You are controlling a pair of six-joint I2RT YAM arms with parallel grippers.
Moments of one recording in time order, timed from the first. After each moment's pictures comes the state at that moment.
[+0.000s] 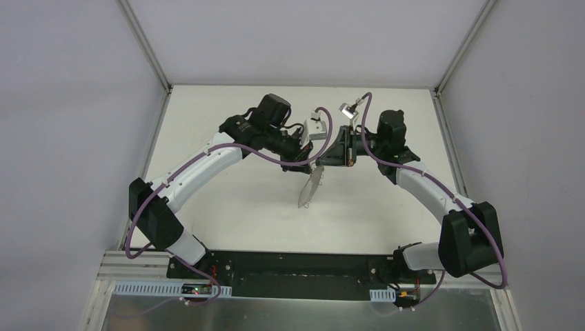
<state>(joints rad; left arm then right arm) -0.71 1.55 1.51 -0.76 0.70 0.36 0.36 1.35 0.88 0.32 -1.26 0.65</state>
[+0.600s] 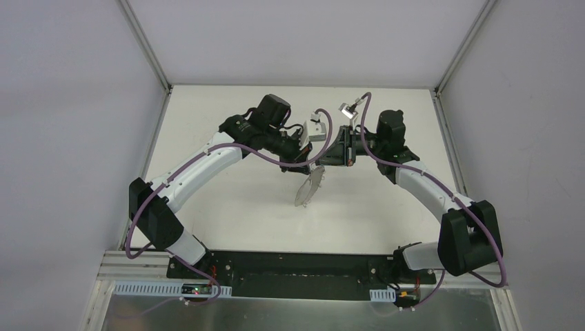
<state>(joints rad) -0.71 1.55 1.51 -0.78 0.71 0.39 0.36 1.36 0.88 0.32 -1.25 0.65</state>
